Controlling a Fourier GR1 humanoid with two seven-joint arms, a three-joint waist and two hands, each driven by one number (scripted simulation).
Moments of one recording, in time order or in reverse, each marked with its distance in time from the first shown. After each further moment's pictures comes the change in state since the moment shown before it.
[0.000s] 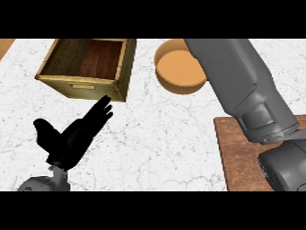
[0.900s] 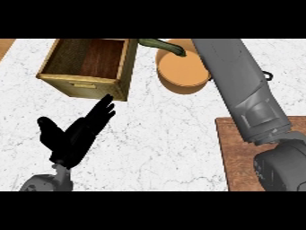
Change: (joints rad) left arm -0.015 -0.019 0.000 0.009 -0.011 -0.001 0.003; right arm 0.018 0.022 -0.268 0.110 -0.227 -0.287 -0.331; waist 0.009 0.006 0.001
